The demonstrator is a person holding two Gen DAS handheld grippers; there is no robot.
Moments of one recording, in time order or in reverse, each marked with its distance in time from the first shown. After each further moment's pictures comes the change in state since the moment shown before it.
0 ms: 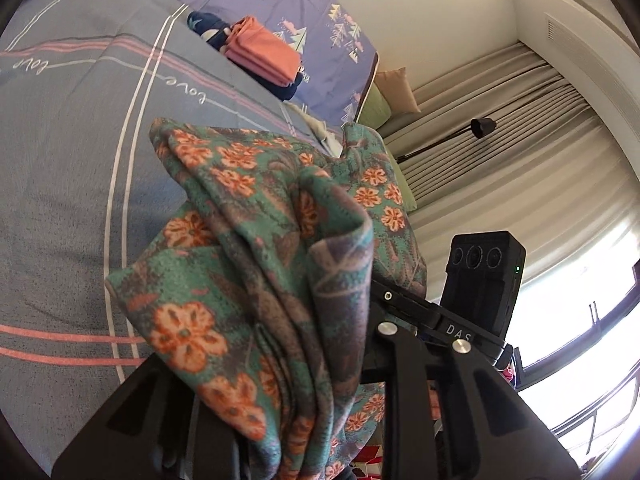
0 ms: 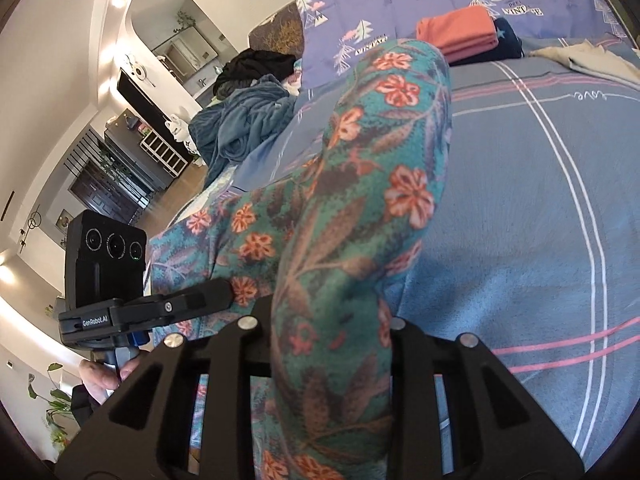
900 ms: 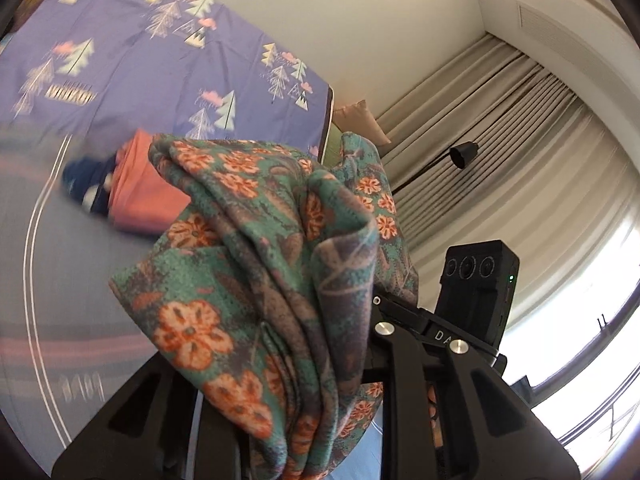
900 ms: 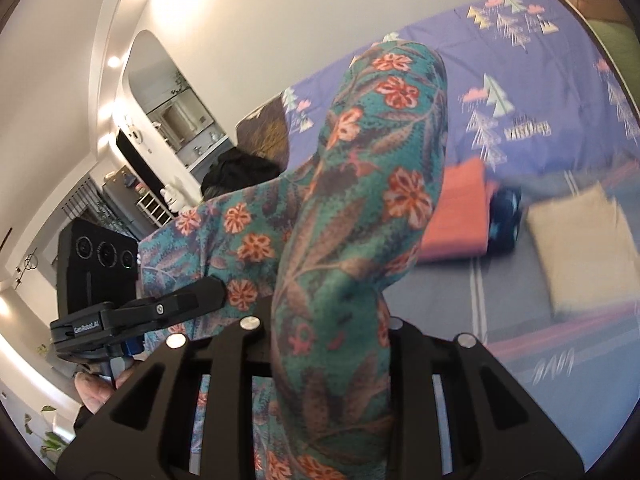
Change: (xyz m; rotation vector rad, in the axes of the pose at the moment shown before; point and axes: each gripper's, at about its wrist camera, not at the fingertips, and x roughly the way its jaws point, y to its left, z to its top) left arm 0.106 -0.148 0.317 0.194 -0.053 -0.023; right arm -0.032 -0.079 0.341 -0.007 -0.219 -0.015
